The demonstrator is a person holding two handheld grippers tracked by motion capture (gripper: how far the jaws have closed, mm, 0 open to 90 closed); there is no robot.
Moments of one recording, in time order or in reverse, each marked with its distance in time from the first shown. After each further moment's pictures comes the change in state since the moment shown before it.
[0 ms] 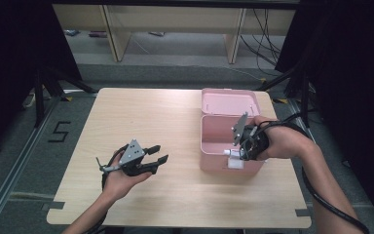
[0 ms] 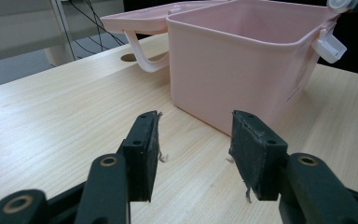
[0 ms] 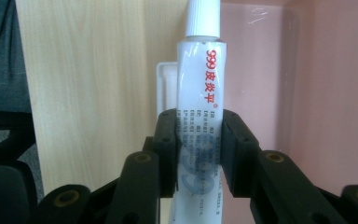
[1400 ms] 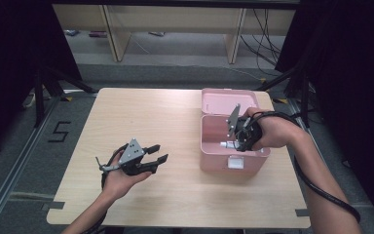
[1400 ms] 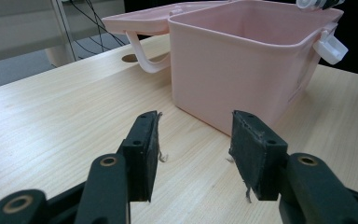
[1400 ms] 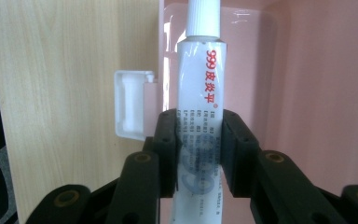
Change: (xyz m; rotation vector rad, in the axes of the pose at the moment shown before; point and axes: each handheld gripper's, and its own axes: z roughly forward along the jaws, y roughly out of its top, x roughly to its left) left arm 0.001 0.002 -0.001 0.010 0.007 0.001; right arm -0.022 0.011 0.002 0.057 -0.010 0.022
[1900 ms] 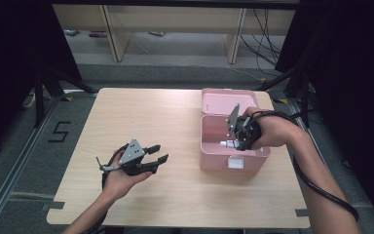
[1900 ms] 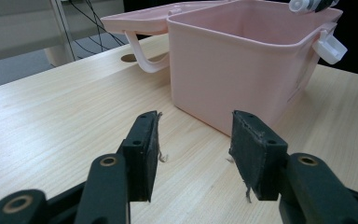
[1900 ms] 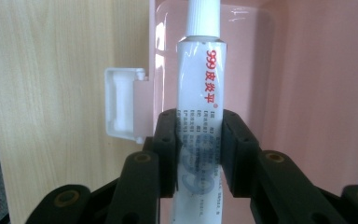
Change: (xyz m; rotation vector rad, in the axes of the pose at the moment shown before) left arm 0.000 0.000 0.001 0.002 -0.001 0.001; right arm -0.004 0.000 0.005 0.002 0.000 -0.007
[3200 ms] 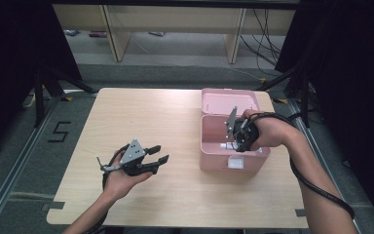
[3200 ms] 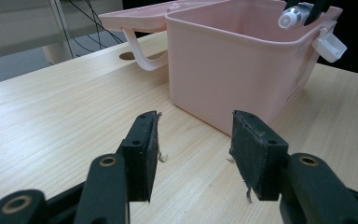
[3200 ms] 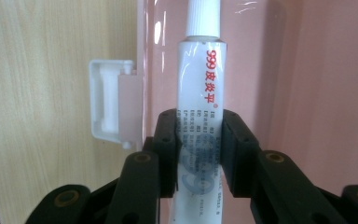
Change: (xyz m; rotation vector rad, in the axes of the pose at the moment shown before) left arm 0.000 -0.002 0.002 -0.007 -0.011 -0.007; right arm -0.007 -0.002 0.019 0.018 0.024 -0.019
